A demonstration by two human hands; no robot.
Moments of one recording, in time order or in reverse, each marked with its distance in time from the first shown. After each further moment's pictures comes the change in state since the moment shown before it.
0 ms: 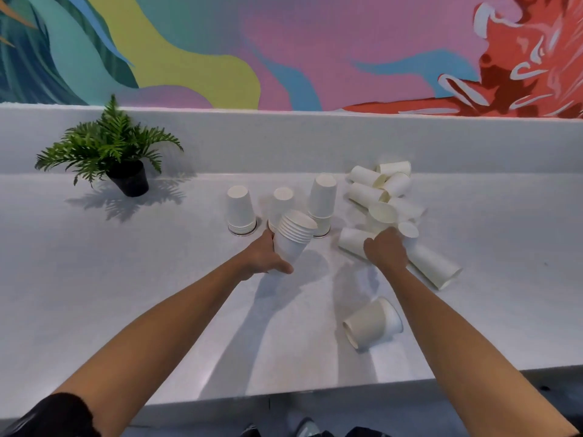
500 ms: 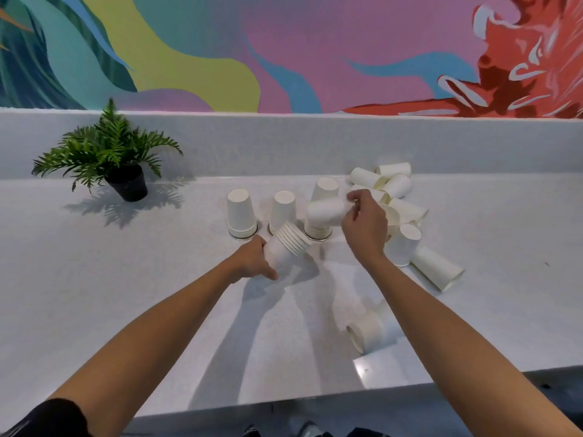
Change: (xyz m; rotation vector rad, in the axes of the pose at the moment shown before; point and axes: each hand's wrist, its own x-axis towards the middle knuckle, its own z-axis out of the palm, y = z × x) left_hand 0.010 -0.019 -0.019 0.233 0.049 -0.050; right_hand -0.042 -0.062 -0.009 0.306 0.380 -0.495
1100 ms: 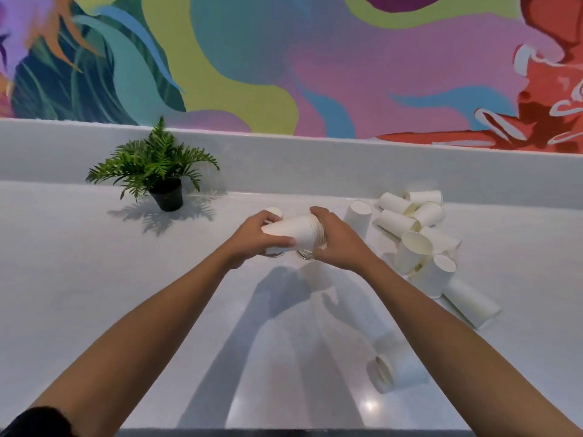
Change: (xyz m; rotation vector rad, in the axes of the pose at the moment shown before) left_hand -0.031 0.012 -0.085 -0.424 0.208 0.193; right_hand -0.001 -0.060 0.045 -0.102 -0.726 -0.330
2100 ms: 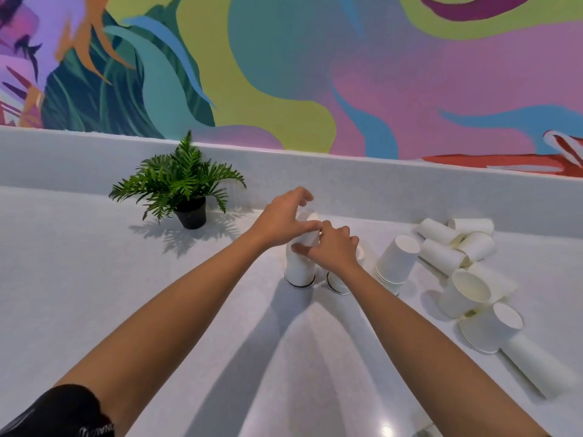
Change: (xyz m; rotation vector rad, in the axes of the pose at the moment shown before) left_hand 0.078 0.037 -0.046 0.592 0.151 0.346; right_hand 0.115 -0.028 0.056 -0.120 0.071 0.259
